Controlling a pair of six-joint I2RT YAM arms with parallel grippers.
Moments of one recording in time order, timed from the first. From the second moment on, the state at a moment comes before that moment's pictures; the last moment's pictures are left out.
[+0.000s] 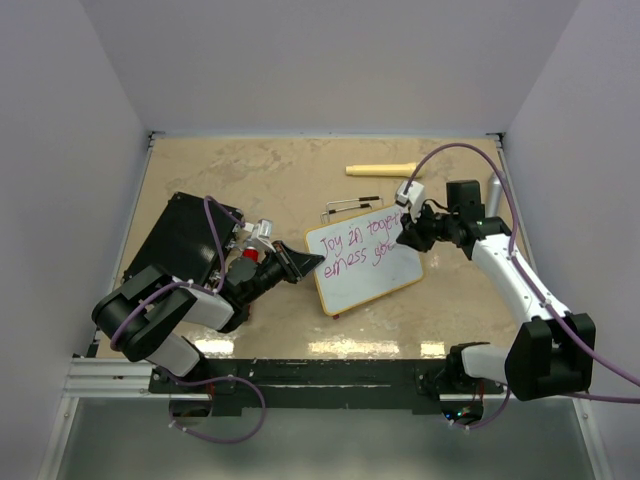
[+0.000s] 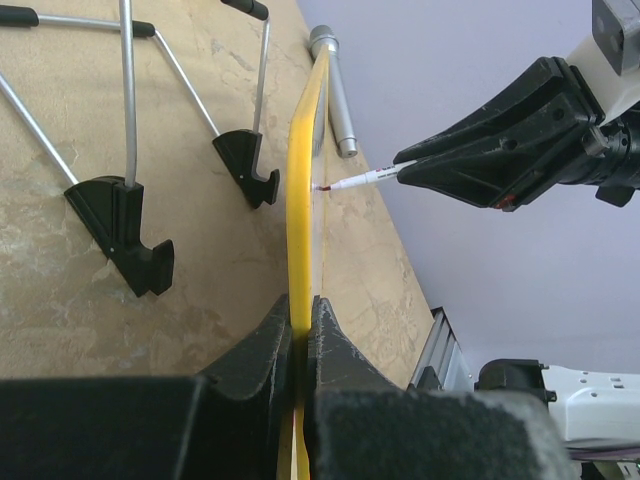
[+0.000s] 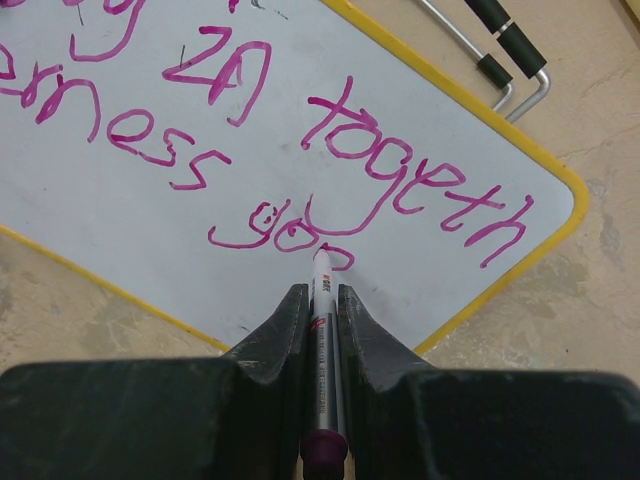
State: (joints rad) left arm -0.70 1.52 0.26 1.25 0.14 -0.94; right arm 0.14 1.26 0.95 -0.55 -0.62 -0.62
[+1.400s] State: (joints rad) left arm -0.70 1.53 0.25 1.26 0.15 -0.94; right arm 0.08 1.26 0.95 -0.49 -0.56 -0.60
